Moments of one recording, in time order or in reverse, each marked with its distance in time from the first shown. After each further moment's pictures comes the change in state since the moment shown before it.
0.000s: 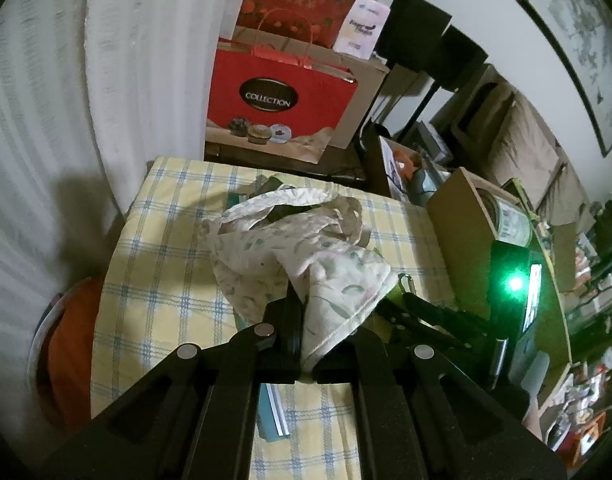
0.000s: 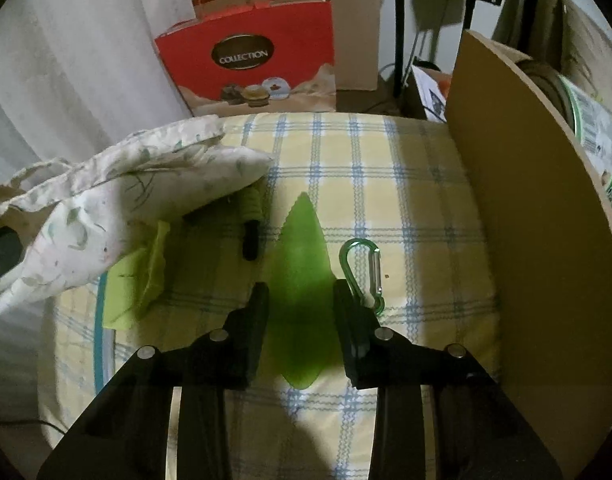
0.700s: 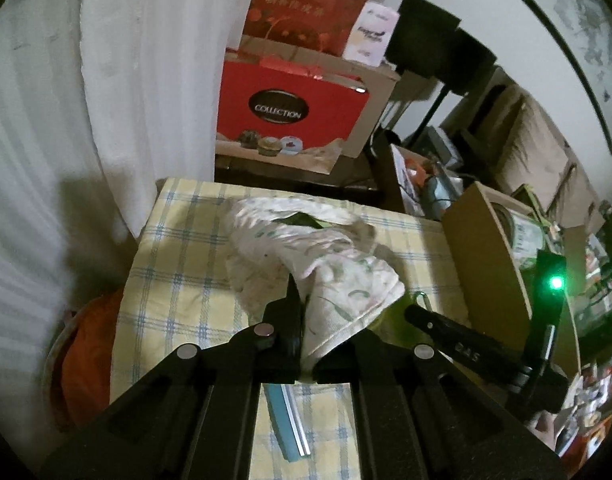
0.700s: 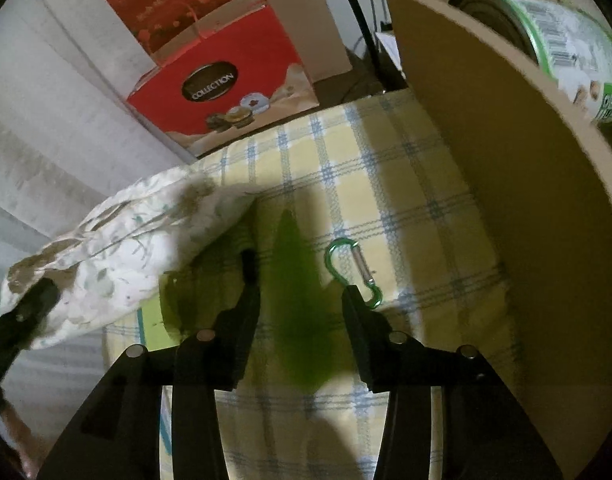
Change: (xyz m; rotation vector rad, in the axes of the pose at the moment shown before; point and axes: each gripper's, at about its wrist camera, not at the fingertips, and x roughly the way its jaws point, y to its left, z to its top) left arm 0.003 0.004 0.018 0.021 -0.014 0.043; right arm -0.005 -0.035 0.010 0.274 0.009 0.131
